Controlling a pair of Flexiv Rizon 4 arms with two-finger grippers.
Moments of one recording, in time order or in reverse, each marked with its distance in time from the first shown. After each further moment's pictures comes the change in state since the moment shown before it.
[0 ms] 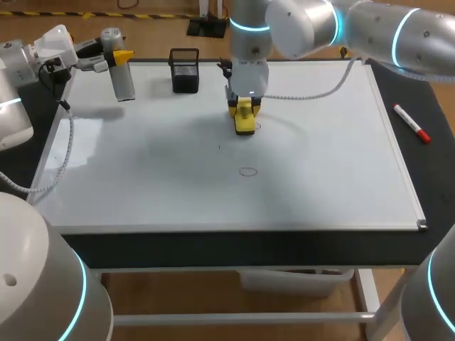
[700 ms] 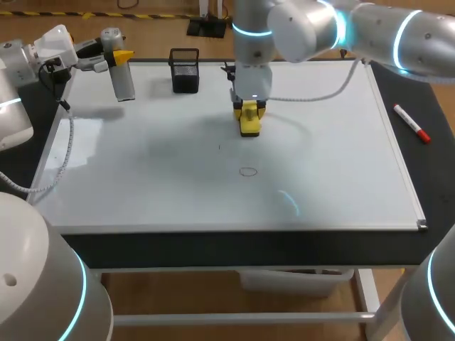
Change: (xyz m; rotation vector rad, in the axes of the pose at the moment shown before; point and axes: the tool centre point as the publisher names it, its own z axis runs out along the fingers) left arm 0.000 0.000 0.000 0.000 0.000 0.000; right arm 0.017 -0.001 0.009 0.007 0.027 0.050
